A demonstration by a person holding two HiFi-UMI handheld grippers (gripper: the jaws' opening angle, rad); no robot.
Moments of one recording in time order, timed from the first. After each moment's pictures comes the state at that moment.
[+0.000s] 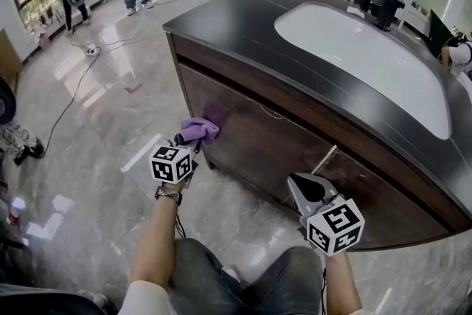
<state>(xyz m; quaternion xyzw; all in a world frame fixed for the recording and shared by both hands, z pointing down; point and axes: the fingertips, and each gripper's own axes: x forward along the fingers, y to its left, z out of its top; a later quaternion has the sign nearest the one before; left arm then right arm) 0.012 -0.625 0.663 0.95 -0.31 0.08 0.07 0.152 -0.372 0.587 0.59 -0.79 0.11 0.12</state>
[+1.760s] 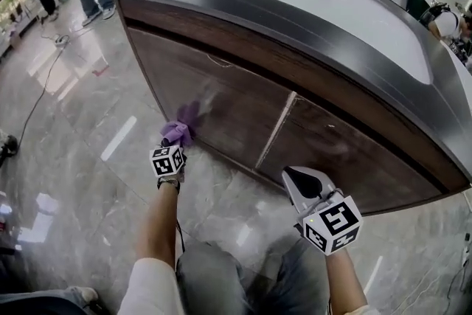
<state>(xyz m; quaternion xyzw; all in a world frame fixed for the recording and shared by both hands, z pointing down) 0.009 -0.614 0.881 0.88 -0.42 0.12 0.17 0.180 -0.288 0.626 0.62 -0.77 0.11 0.15</state>
